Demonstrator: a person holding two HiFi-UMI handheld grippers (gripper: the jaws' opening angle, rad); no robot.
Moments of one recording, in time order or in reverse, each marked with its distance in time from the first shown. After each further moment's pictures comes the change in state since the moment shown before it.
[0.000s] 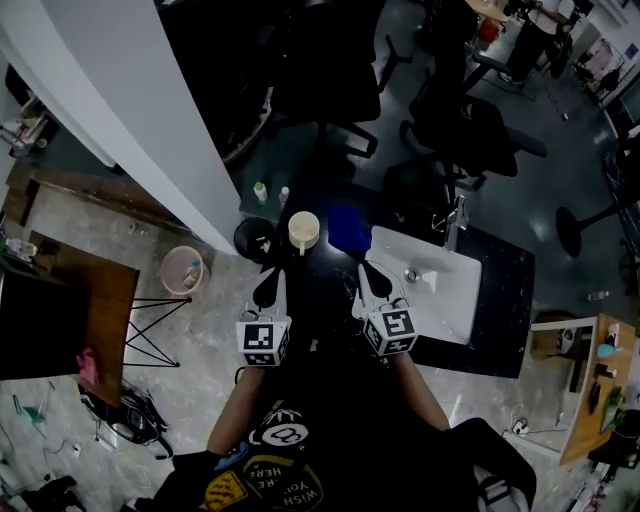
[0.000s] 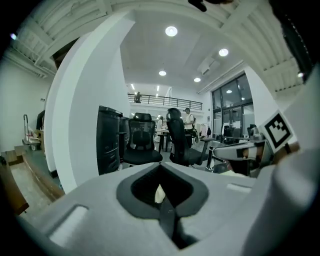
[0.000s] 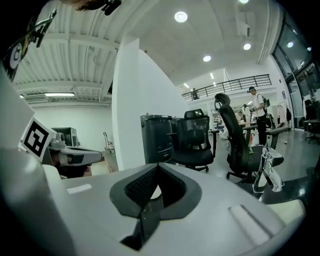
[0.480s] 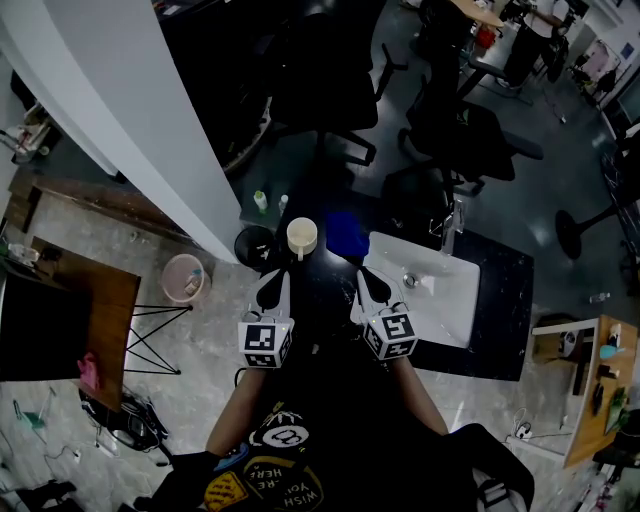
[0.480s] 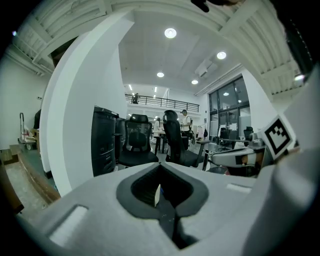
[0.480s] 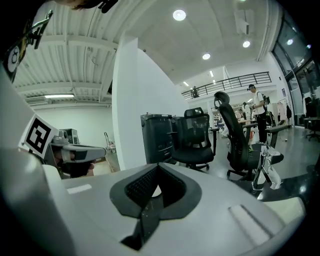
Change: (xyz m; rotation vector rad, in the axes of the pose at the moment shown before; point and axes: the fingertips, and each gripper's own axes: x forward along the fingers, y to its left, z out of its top) left arm 0.002 -0.016 0.014 -0.008 -0.014 -0.042; right arm -0.009 0.001 0.000 0.016 0.018 0.014
